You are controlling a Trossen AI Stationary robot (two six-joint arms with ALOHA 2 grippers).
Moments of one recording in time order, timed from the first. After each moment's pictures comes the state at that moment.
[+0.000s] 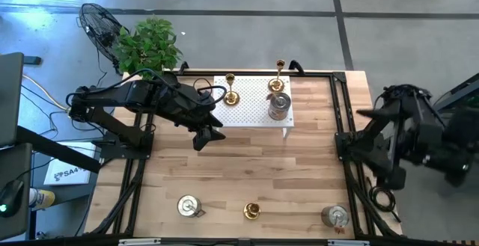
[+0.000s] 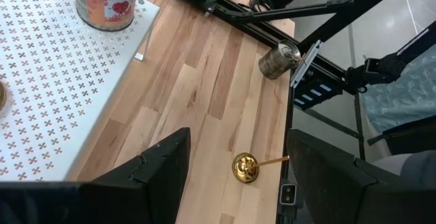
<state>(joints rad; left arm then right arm) -0.12 1.38 1.73 -0.94 0.01 -0.58 1.24 1.28 1.65 0.58 1.57 -0.96</state>
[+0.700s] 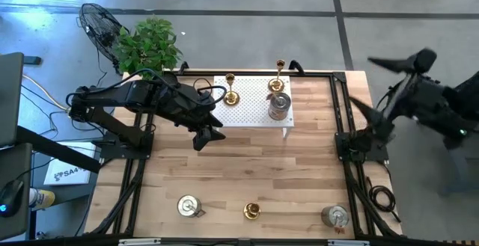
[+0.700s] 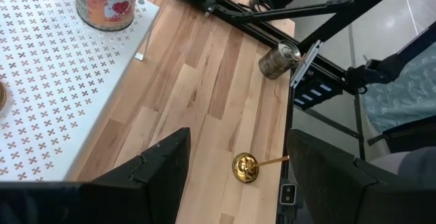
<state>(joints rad) -0.12 1.38 1.73 -0.94 0.01 -0.58 1.02 1.28 2.00 -0.09 1.57 -1.01</state>
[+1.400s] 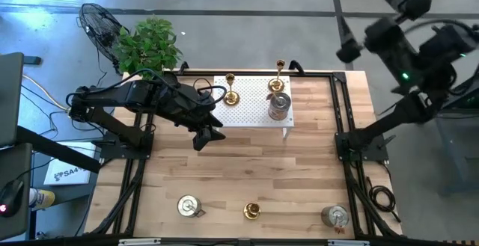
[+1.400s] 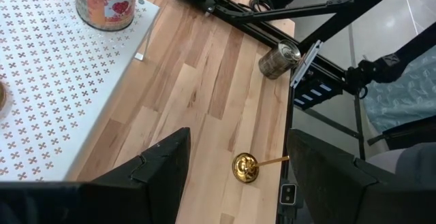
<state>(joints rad) -0.12 1.38 1.73 -0.94 0.01 -0.58 0.19 1.29 2.11 -0.38 1.27 -1.13</state>
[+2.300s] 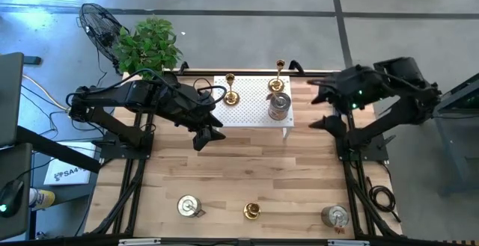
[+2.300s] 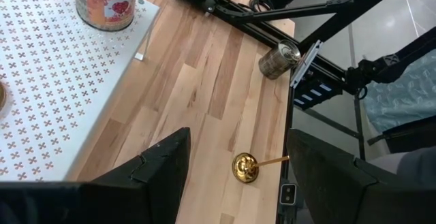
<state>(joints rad) -0.12 1.38 1.73 -0.94 0.01 -0.58 0.12 1.36 2.07 -1.57 0.05 0.41</state>
